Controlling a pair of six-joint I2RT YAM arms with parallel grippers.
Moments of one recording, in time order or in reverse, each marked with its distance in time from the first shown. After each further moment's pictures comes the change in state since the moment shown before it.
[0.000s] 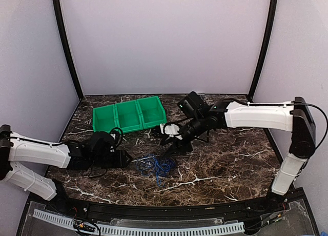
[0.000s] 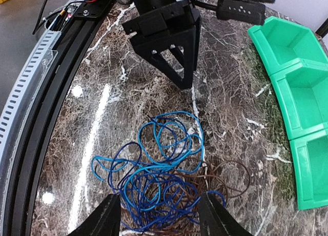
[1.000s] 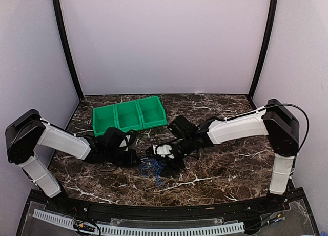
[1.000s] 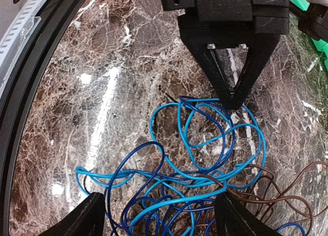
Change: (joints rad) left arm 0.098 0.360 0.129 0.177 0.330 0.097; right arm 0.070 0.191 -0.093 0.198 0.037 0.053
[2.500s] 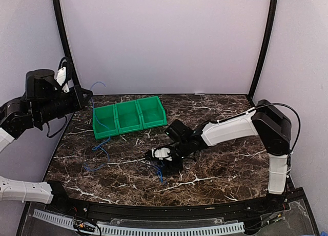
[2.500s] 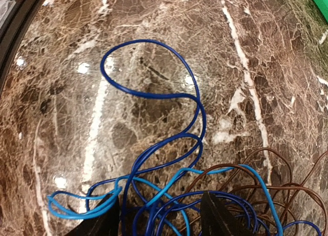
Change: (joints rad) left arm 0.000 -0.719 0.630 -0.808 -0.579 0.137; right arm 0.000 0.100 0.023 0.037 0.060 0.017
